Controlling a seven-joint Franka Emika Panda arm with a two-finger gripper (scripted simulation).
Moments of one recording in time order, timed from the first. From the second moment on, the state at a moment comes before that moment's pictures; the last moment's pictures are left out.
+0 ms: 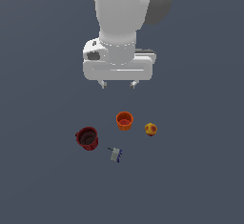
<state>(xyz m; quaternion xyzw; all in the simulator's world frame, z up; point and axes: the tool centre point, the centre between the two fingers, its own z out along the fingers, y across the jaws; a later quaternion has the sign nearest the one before) -0.002 -0.012 0.311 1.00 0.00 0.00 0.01</state>
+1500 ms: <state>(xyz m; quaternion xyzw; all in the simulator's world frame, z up) 0.010 -0.010 0.234 0.97 0.20 -0.12 0.10</state>
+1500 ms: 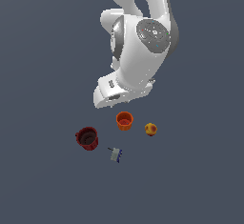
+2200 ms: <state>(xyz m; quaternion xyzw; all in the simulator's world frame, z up) 0.022 0.009 0.129 0.82 0.46 -0.29 0.20</state>
